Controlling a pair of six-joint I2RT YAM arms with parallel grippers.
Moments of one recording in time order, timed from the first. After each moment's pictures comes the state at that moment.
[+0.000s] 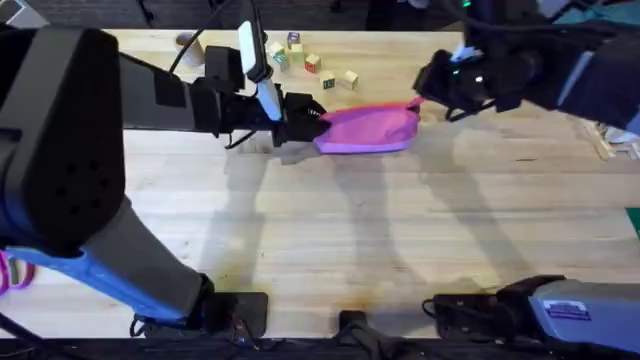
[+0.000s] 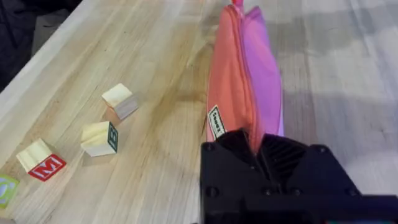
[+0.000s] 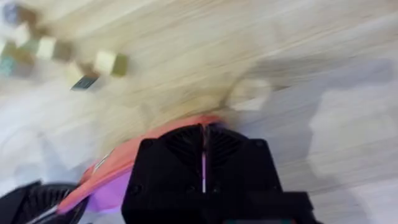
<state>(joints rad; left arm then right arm) -0.09 1.83 0.86 0.10 1.12 0.89 0.29 1.48 1.07 -0.49 0.19 0.64</state>
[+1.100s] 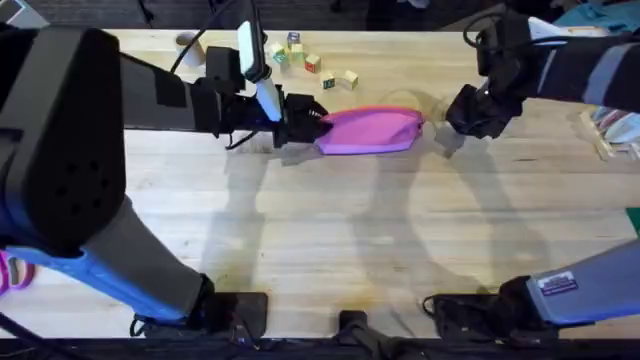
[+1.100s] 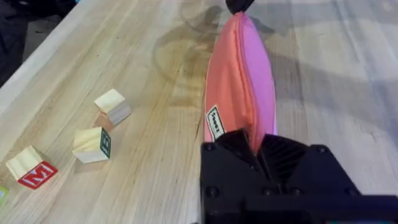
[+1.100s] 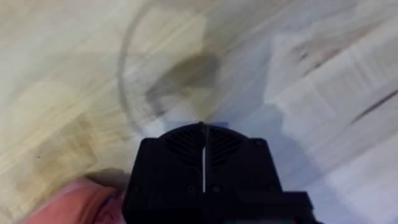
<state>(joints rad) -0.09 1.83 0.86 0.09 1.15 0.89 0.04 1.74 1.07 -0.53 0.25 0.66</state>
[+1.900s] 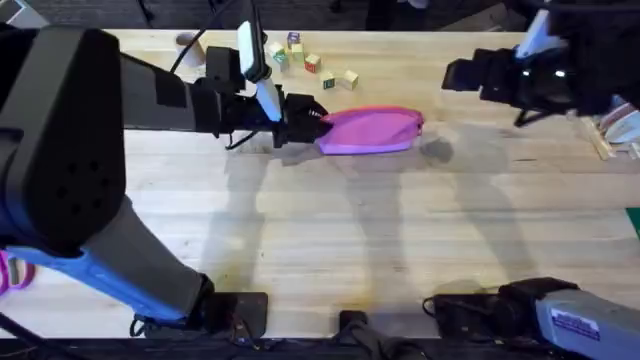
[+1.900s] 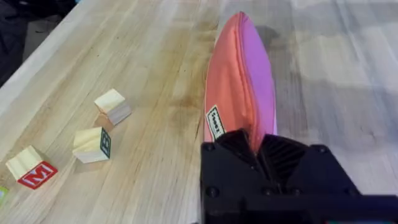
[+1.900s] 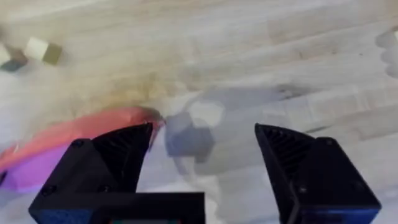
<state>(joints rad) -0.09 1.83 0.86 0.09 1.15 0.89 0.14 1.26 1.07 -0.70 0.26 0.32</state>
